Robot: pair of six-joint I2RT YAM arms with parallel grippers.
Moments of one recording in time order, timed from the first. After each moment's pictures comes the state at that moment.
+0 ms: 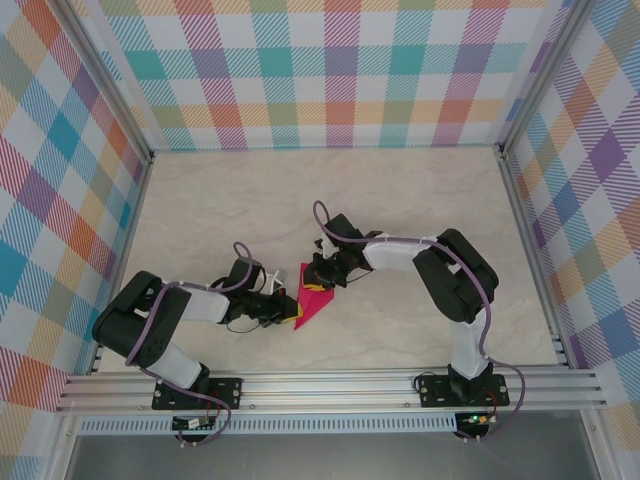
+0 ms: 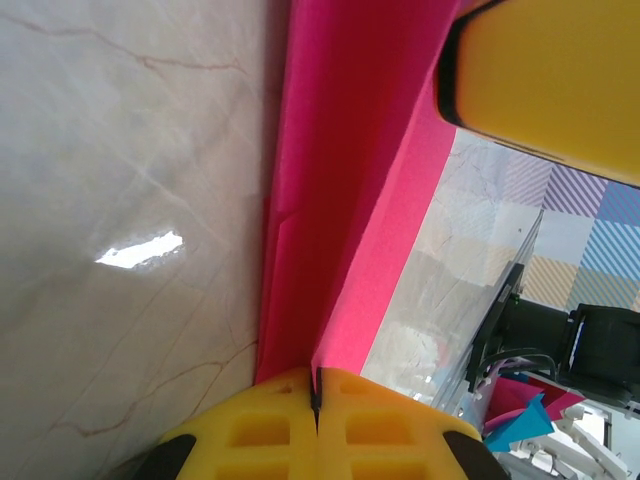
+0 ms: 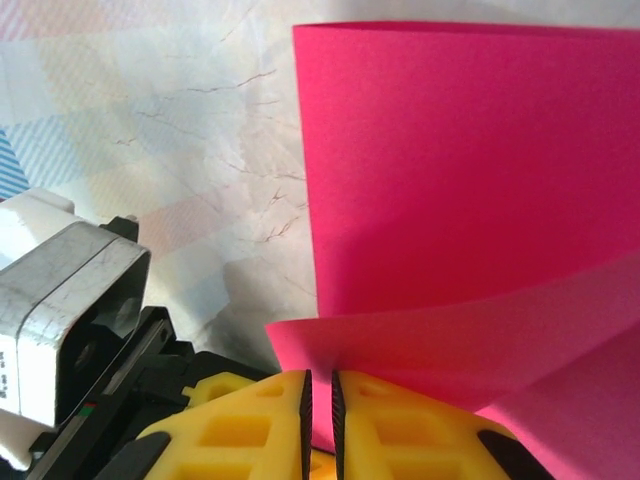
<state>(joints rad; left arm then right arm) -0.46 1.56 0.38 0.23 0.79 -0.78 0.74 1.96 1.16 -0.26 -0.65 0.86</state>
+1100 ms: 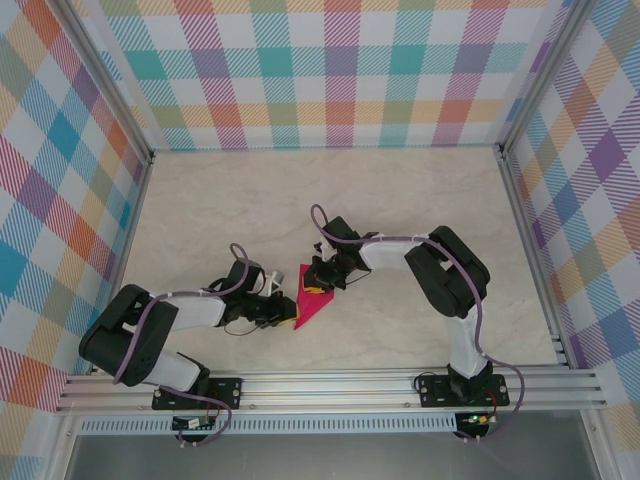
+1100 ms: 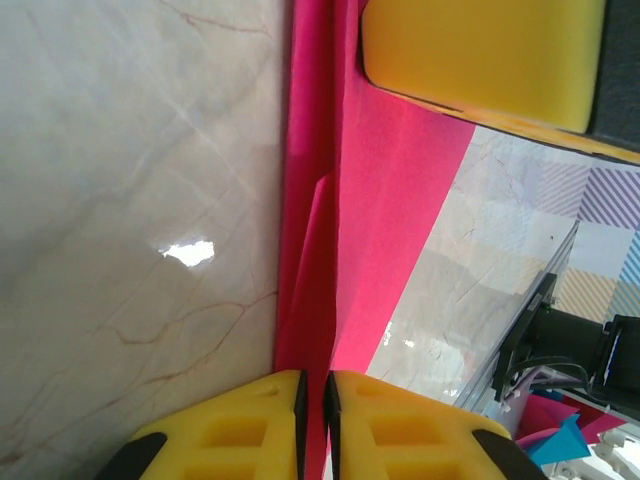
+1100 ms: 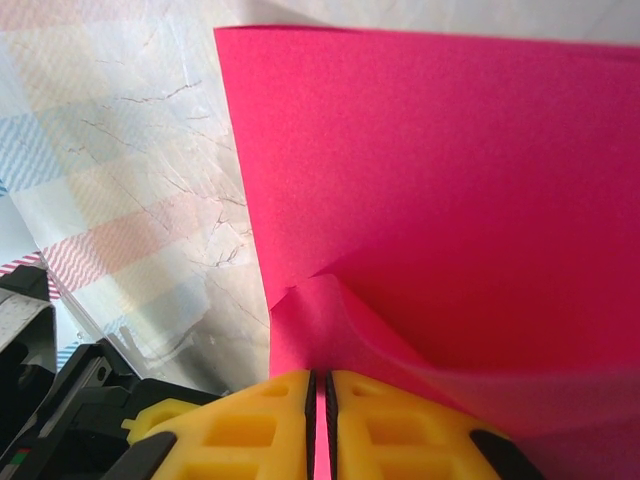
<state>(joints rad) -0.48 1.43 0.38 0.08 0.70 -0.75 0.73 2.02 1.17 -0.26 -0.65 0.85</state>
